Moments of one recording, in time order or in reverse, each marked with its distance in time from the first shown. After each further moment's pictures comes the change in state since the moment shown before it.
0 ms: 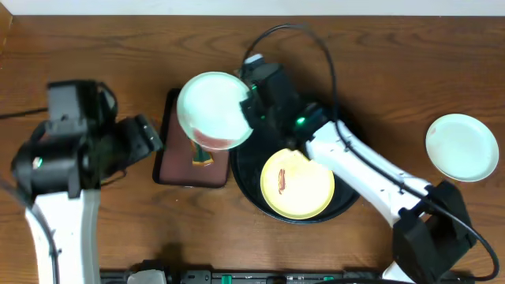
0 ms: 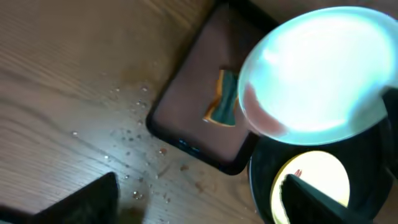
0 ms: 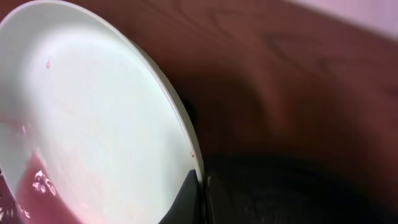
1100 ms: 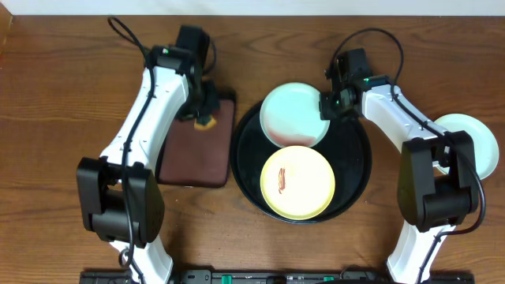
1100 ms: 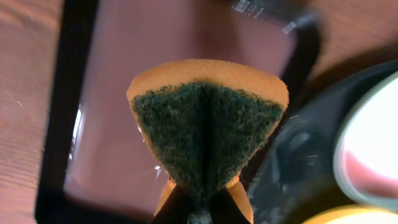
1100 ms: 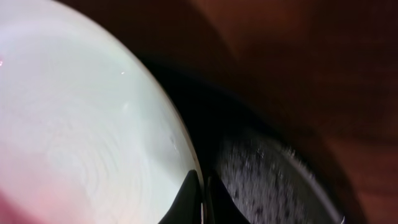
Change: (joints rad) left arm -0.328 0.698 0.141 0.230 -0.103 -0.078; right arm -0.481 0.222 0.003 -0.247 -0.217 0.027
